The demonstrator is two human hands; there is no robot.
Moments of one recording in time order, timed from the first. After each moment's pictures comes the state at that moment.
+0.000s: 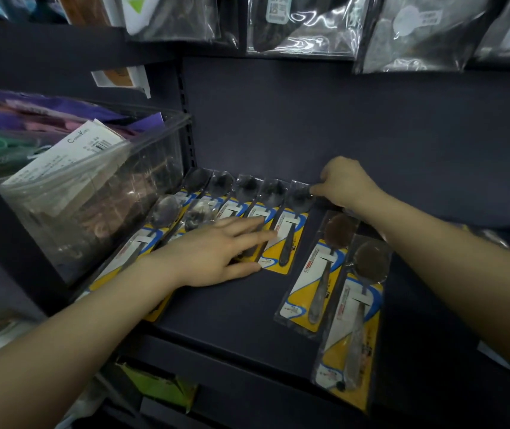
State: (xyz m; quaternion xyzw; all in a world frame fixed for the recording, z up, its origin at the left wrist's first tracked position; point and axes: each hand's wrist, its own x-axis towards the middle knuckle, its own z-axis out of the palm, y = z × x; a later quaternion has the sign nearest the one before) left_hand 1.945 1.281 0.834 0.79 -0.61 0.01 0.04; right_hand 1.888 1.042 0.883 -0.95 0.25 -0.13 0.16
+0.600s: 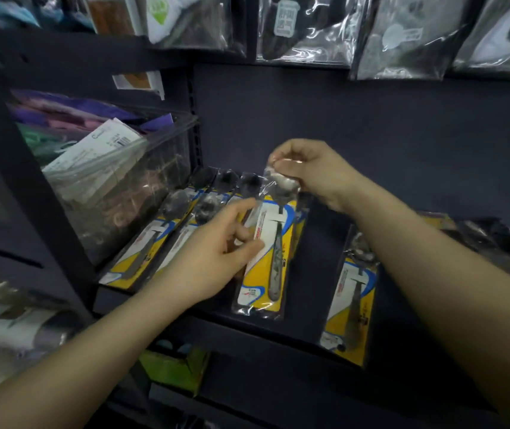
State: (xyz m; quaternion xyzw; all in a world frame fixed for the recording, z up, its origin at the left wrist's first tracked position) left_hand 1.878 1.314 0.848 0.75 -0.41 -0.07 0.51; right_hand 1.864 1.115 0.906 -0.81 0.04 -0.19 0.56
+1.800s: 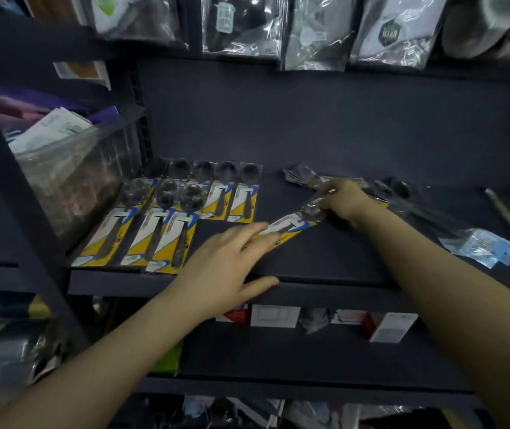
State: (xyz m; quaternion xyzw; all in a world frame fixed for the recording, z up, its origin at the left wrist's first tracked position) left_hand 1.822 1.325 0.823 0.73 -0.65 0.13 0.17; right_hand 1.747 1.072 0.847 -0.82 0.40 -0.20 0.36
